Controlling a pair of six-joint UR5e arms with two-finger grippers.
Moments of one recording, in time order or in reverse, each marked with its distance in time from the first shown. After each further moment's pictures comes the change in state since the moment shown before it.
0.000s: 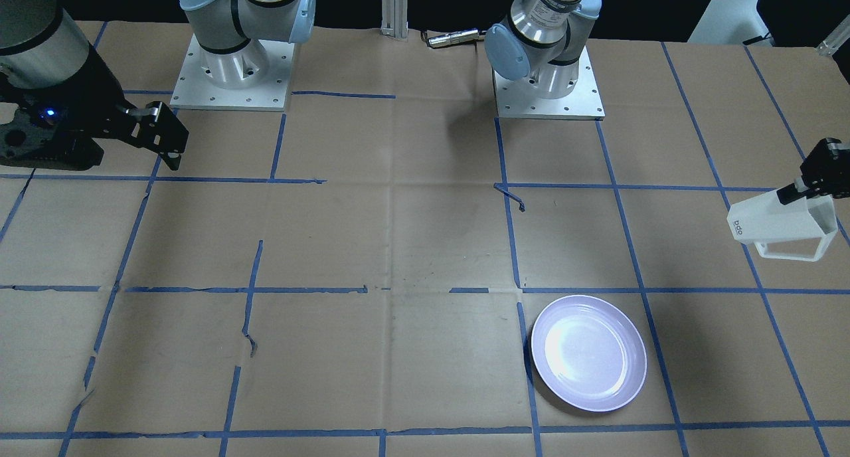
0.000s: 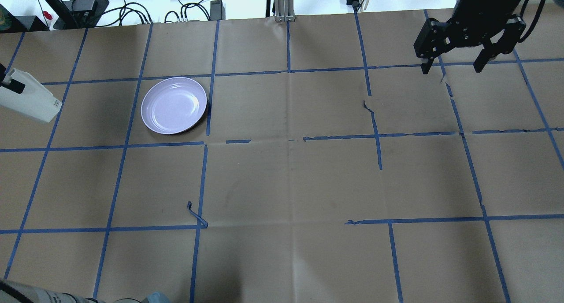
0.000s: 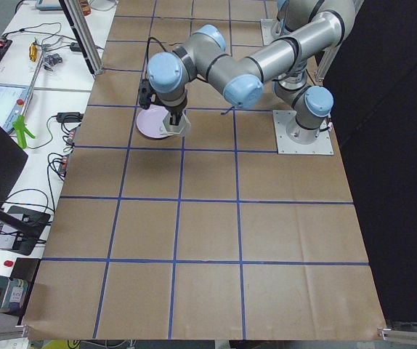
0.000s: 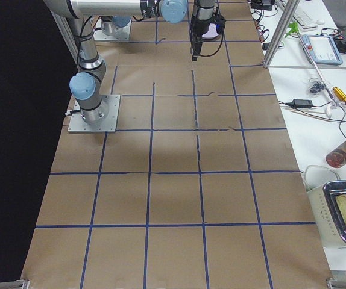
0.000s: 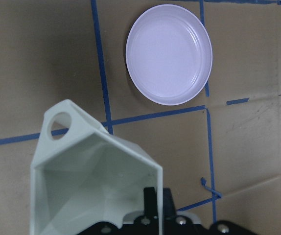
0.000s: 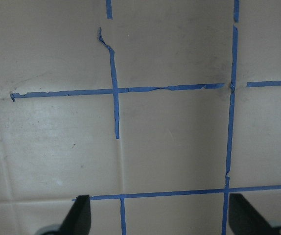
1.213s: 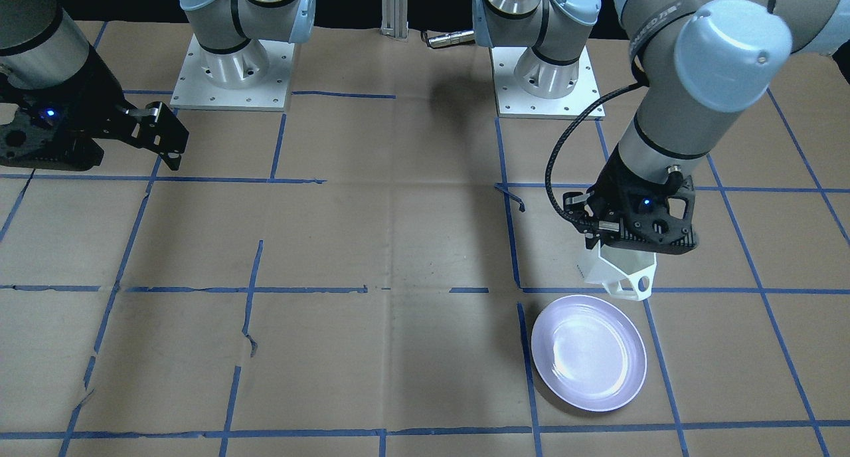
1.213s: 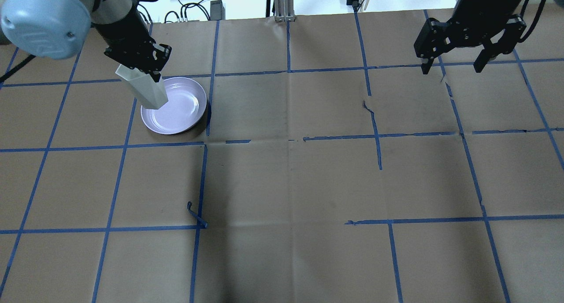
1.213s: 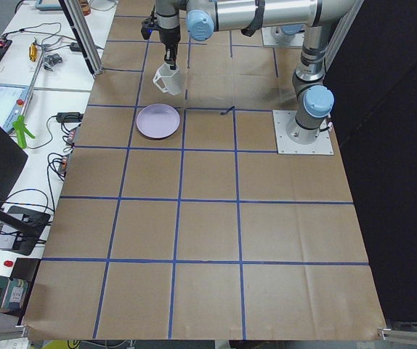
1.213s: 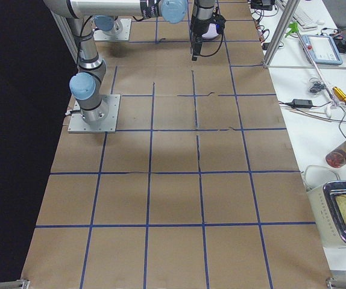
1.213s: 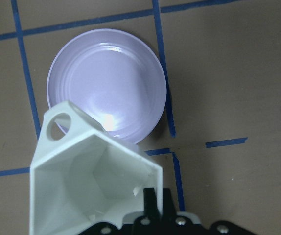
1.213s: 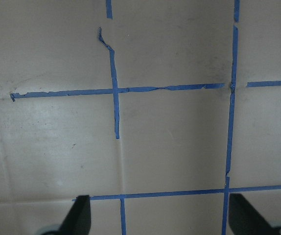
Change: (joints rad) left arm -0.535 0.022 -0.271 0.494 0.257 -0.508; right arm 0.000 0.000 0.000 0.000 0.000 0.000
